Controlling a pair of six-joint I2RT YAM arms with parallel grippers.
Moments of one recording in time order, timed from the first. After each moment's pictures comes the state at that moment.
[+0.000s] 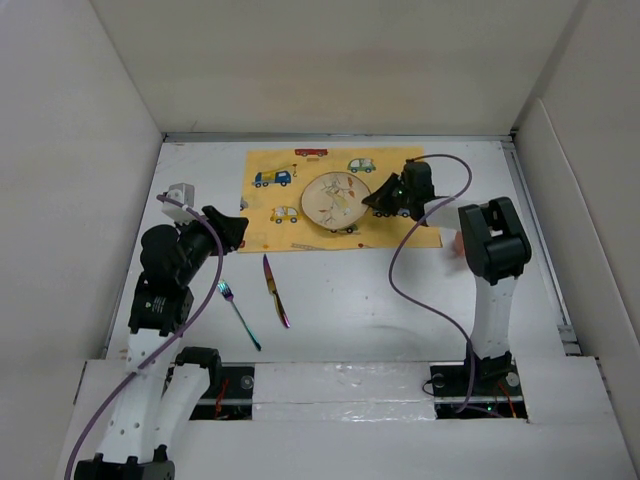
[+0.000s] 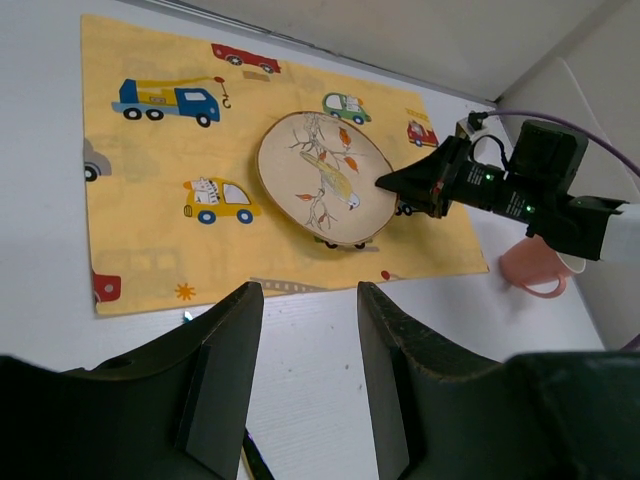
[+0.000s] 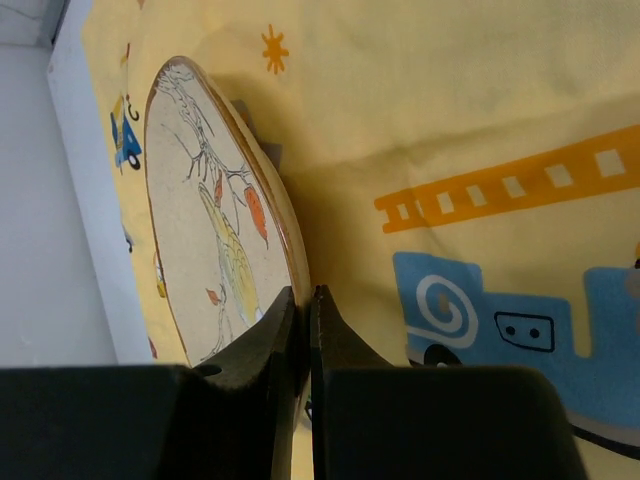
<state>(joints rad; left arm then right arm) -0.10 0.63 0.72 -0.27 0.27 -0.47 0.26 2.09 1.25 0.26 -0.36 0.90</state>
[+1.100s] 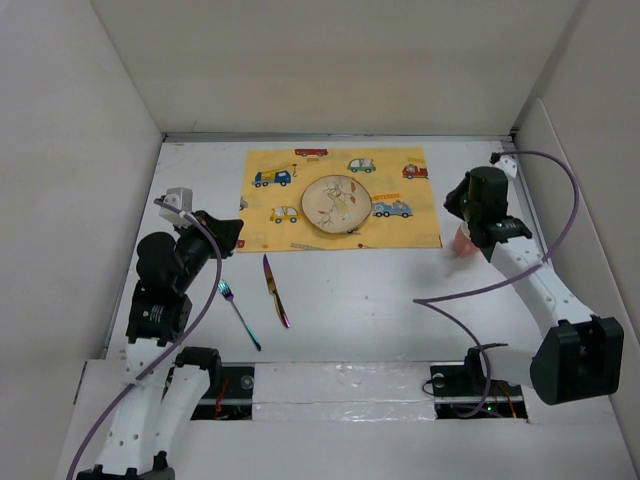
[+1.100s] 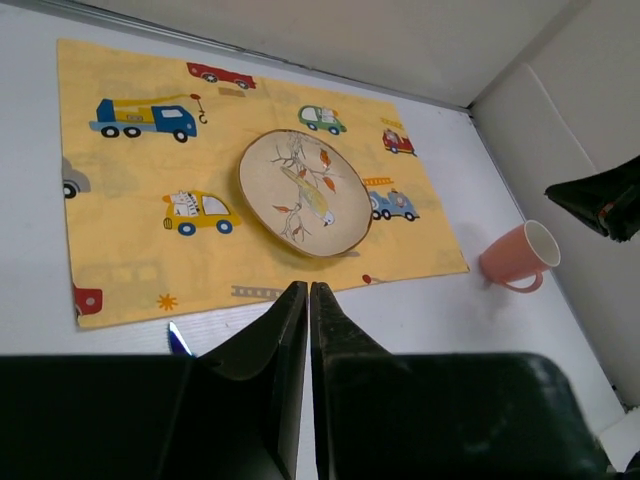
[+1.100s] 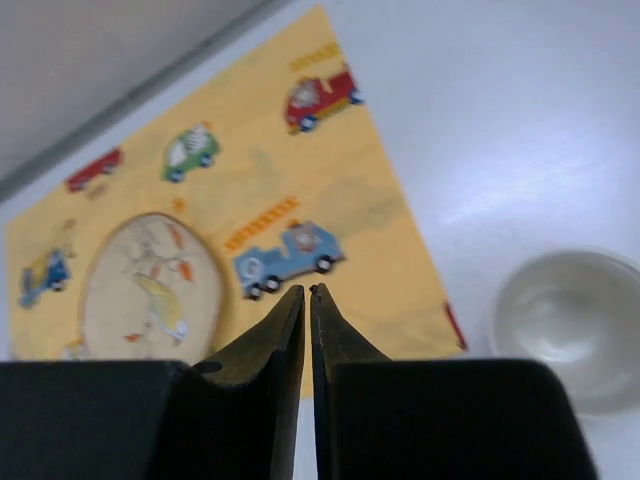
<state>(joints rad) -0.11 0.58 0.71 -0.26 0.29 -0.48 0.15 1.24 0.97 -0.18 0.23 0.58</state>
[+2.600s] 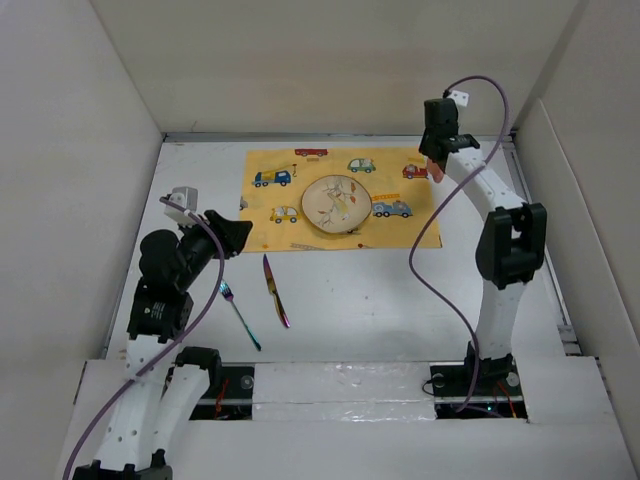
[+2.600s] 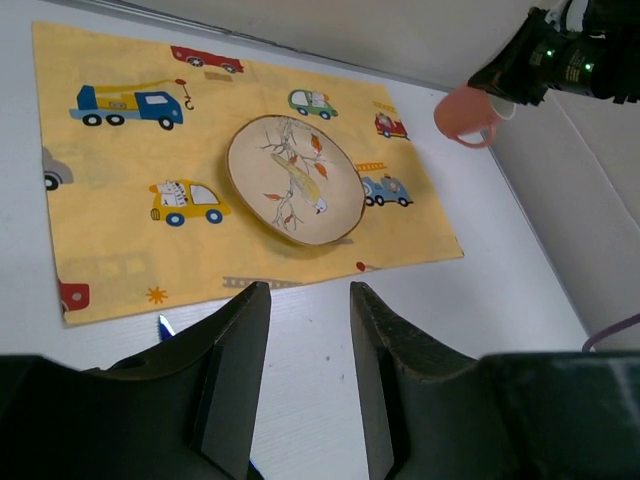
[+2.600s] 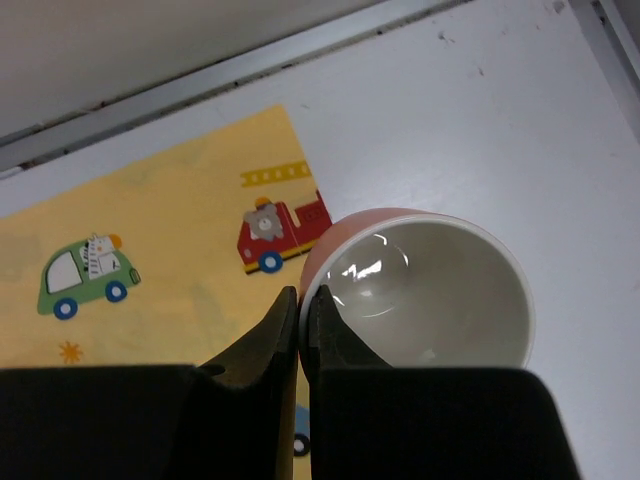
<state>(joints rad) -0.13 0.60 0.71 -0.26 0.32 -0.47 0.19 1.97 1.77 -0.41 0.48 0.35</state>
